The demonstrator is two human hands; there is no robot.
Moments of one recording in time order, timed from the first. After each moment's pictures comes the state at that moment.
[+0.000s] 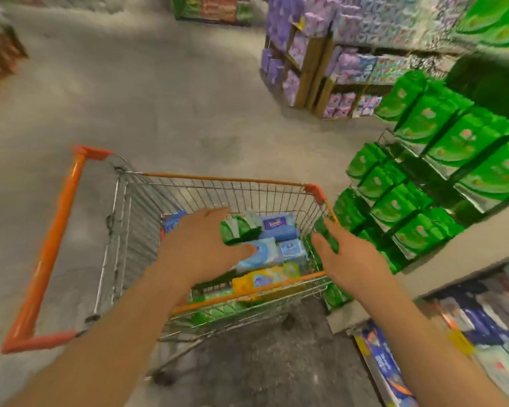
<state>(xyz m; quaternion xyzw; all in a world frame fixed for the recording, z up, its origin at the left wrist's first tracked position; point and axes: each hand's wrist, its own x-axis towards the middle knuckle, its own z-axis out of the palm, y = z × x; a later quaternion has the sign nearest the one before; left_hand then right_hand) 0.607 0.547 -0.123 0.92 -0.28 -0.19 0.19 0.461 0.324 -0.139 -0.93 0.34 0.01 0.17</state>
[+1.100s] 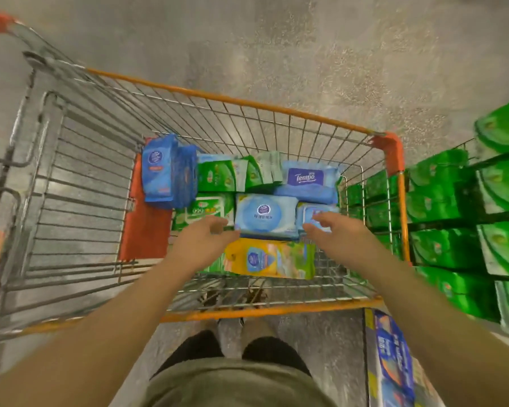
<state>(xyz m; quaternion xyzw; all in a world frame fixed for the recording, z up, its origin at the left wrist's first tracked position) 0.694 0.414 -0.355 0.86 0.07 -0.41 0.29 0.637 0.144 -0.350 -0.87 0.21 0.34 0.29</state>
